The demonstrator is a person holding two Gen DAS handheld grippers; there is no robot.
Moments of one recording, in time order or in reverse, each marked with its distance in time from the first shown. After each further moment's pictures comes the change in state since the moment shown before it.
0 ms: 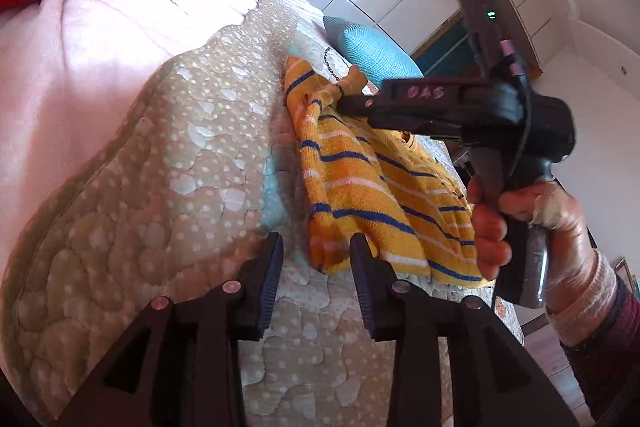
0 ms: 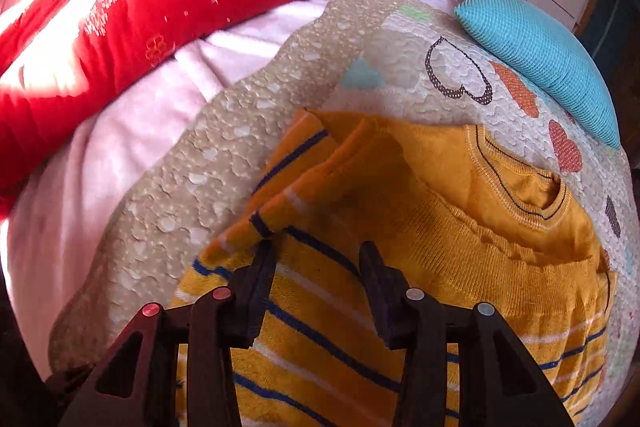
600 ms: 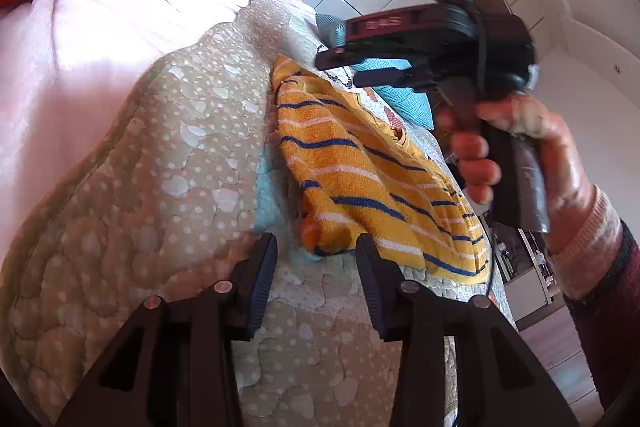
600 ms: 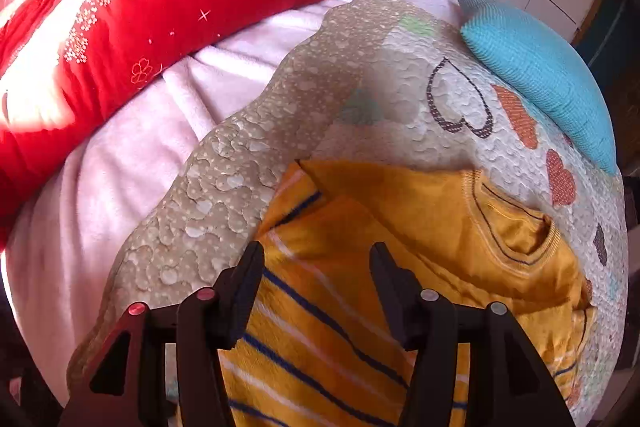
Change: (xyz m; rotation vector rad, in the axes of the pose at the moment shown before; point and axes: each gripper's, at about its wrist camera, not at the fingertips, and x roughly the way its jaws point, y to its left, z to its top) left arm 0.005 0.003 0.004 0.005 0.008 -0.030; right arm -0.024 -0.018 0.041 0.019 0.018 -0.002
